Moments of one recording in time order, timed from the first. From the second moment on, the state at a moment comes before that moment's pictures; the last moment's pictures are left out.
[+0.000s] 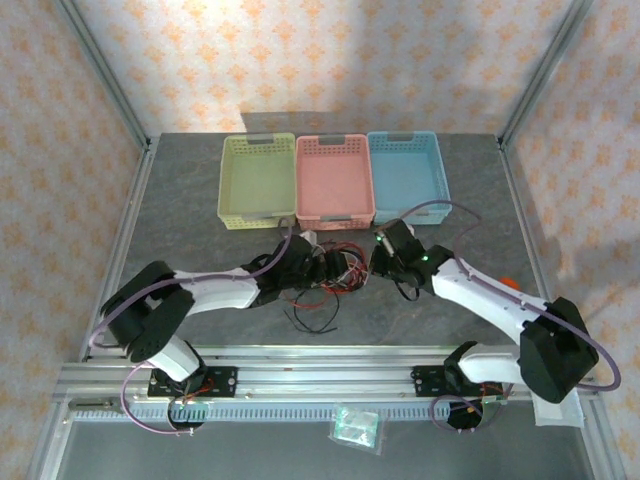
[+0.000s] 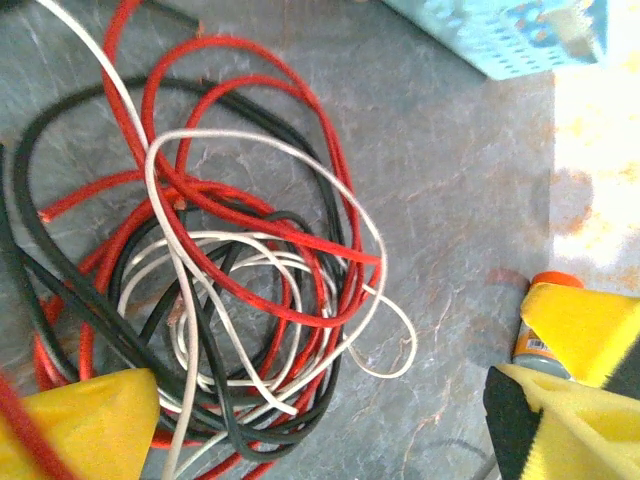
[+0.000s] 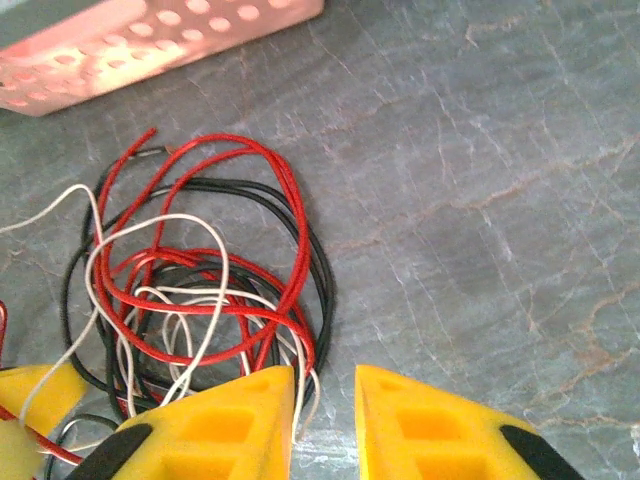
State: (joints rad) left arm -0.76 1.53 0.68 0.22 0.13 -1.07; right arm 0.63 1.25 0.77 -0.51 0.11 0.79
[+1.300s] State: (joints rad) left arm -0.31 0.94 0.29 0.01 0.23 -1.04; right arm 0.96 1.96 1.47 -0.73 0.26 0.64
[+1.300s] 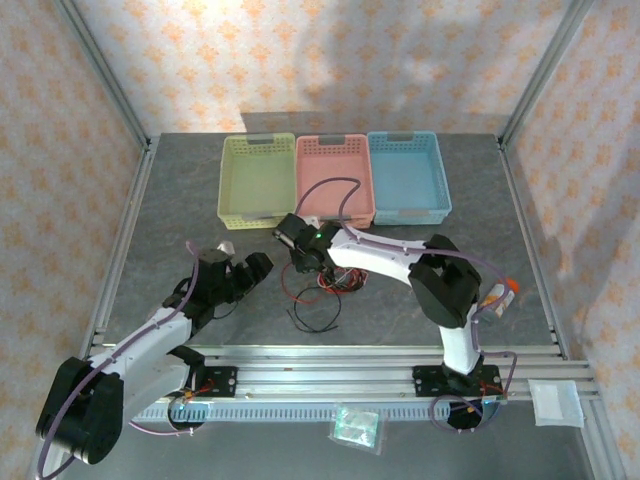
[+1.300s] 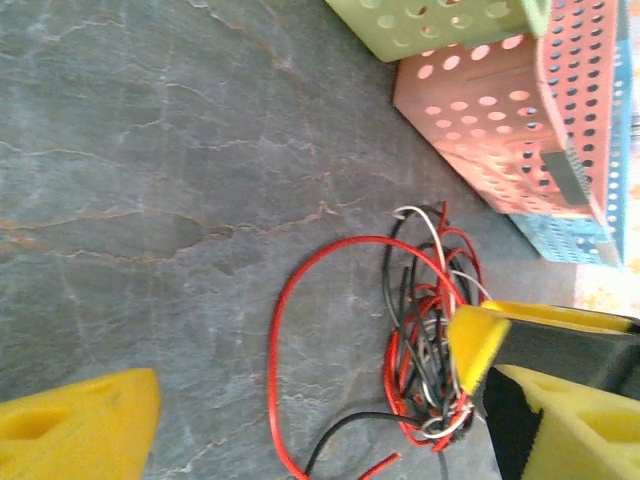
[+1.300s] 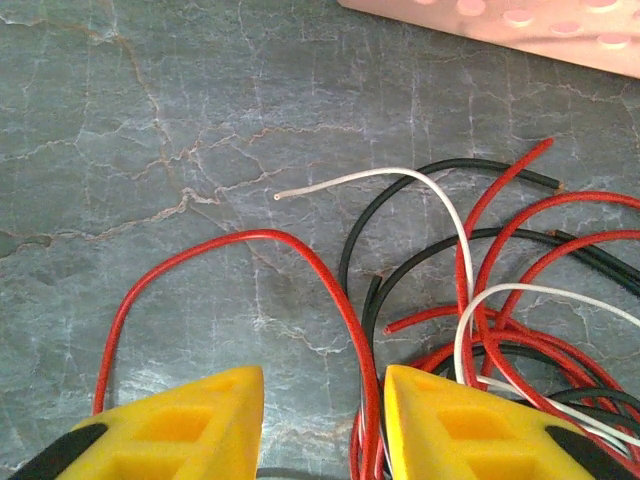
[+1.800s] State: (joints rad) left arm -0.30 0.94 0.29 0.04 0.24 -1.04; right arm 0.95 1.98 1.49 -0.77 0.28 0.65
